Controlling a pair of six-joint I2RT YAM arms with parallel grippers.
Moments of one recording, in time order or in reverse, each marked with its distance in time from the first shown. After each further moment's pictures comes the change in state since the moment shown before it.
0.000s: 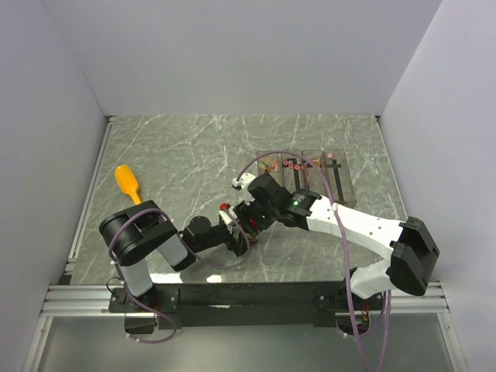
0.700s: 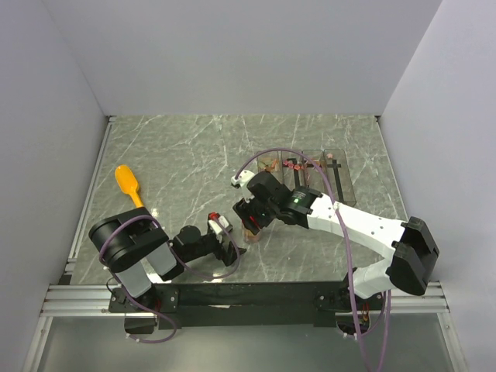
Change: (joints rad) left arm -0.001 -0.074 -0.164 0.017 -0.056 0.020; right arm 0.000 0.000 0.044 -0.043 0.039 -0.056
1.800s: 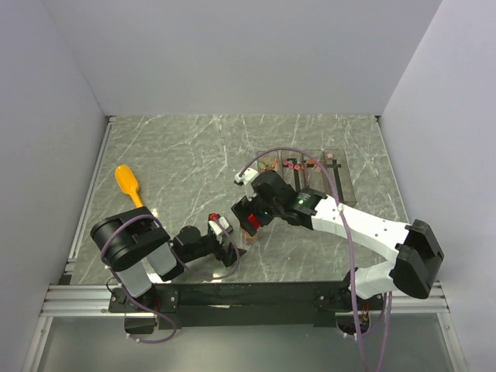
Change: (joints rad) left arm 0.000 0.013 0.005 0.010 0.023 0.004; right arm -0.032 -0.040 -0.056 0.094 -0.047 0.000
